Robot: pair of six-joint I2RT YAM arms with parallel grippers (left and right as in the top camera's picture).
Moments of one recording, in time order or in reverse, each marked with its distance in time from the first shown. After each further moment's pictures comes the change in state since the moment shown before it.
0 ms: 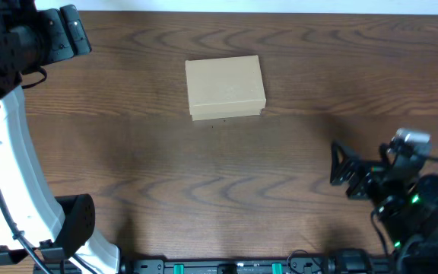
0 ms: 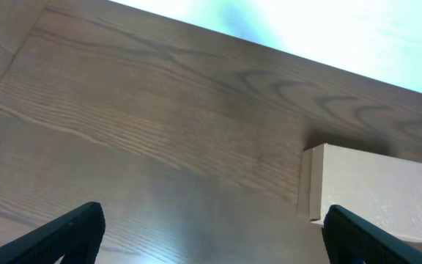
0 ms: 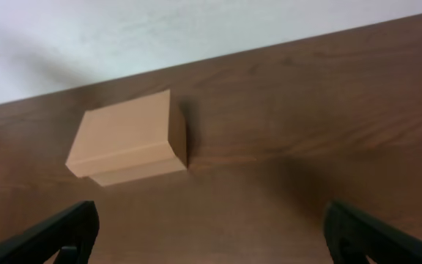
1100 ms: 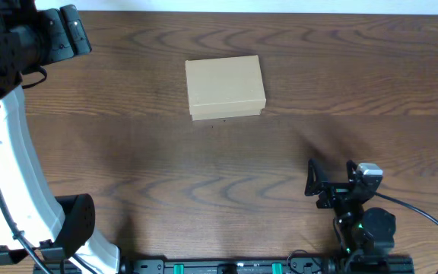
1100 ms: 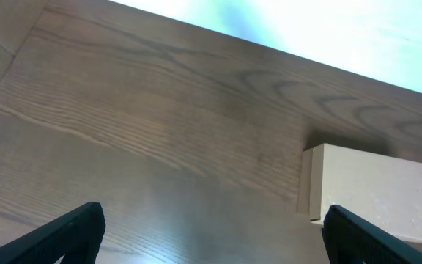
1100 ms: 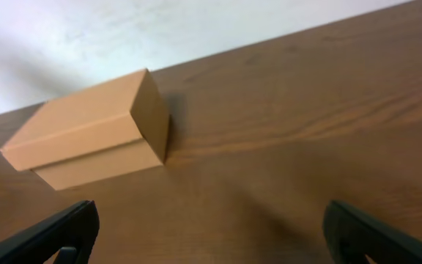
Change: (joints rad) left arm 0.000 0.000 0.000 0.000 0.000 0.000; right arm 0.000 -0.520 -0.810 0.481 0.003 0.045
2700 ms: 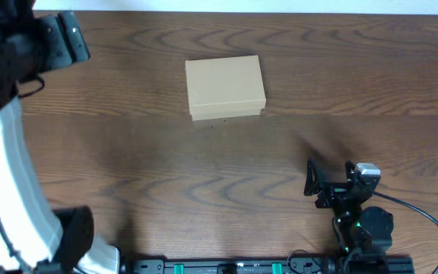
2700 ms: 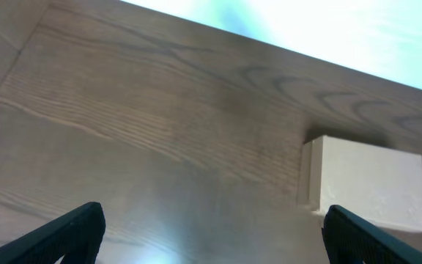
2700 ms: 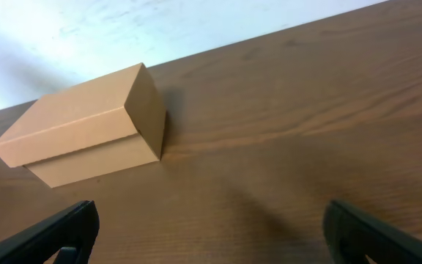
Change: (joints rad) left arm 0.000 -0.105 -0.095 0.000 0.000 0.000; right arm 0.000 0.000 -0.017 0.010 0.003 0.000
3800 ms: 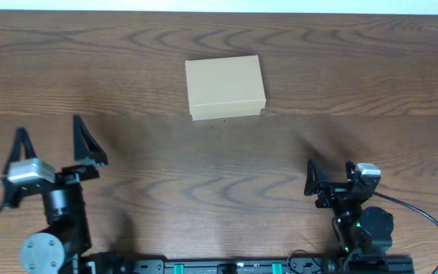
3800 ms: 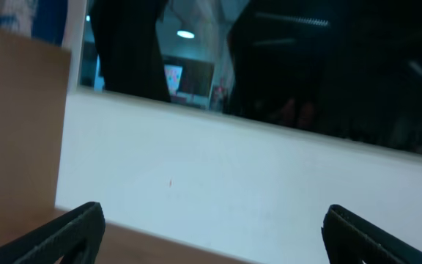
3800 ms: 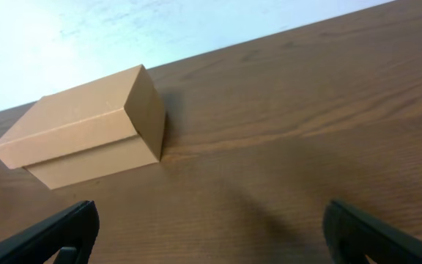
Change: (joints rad) left arm 0.000 -1.443 -2.133 1.836 -0.046 0.021; right arm 0.000 -0.004 -0.002 0.003 0.003 0.000
